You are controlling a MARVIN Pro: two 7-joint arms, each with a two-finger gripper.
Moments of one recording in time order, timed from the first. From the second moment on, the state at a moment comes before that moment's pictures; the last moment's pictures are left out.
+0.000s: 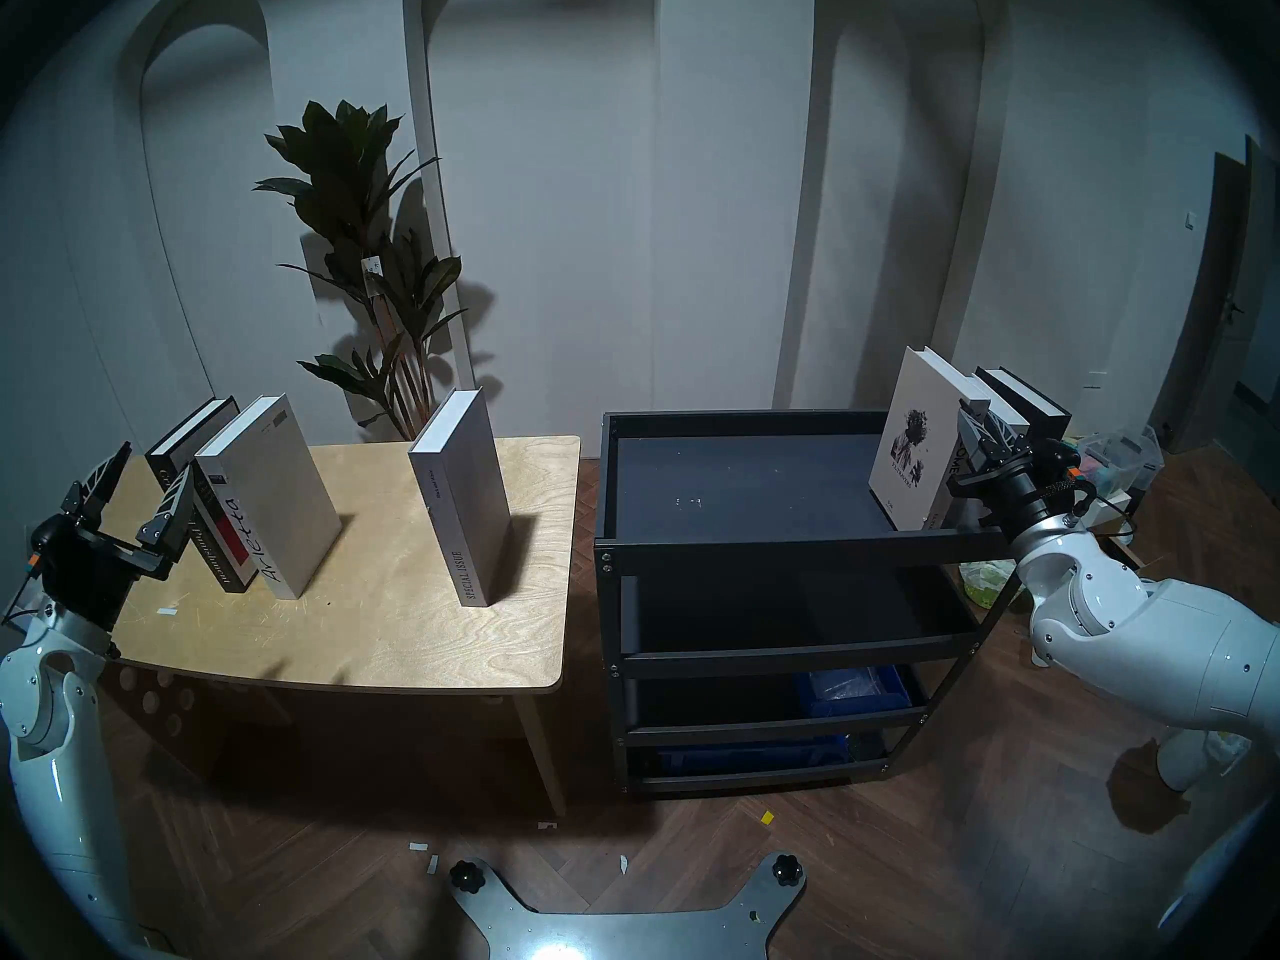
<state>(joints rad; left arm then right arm) 1.92 -1.26 -2.32 -1.93 -0.50 -0.15 -0.65 -1.19 -0.18 0.66 -1.60 1.16 -0.78 -0.30</state>
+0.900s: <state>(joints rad) 1.92 -1.26 -2.32 -1.93 -0.50 -0.15 -0.65 -1.17 -0.18 0.66 -1.60 1.14 -0.78 -0.34</state>
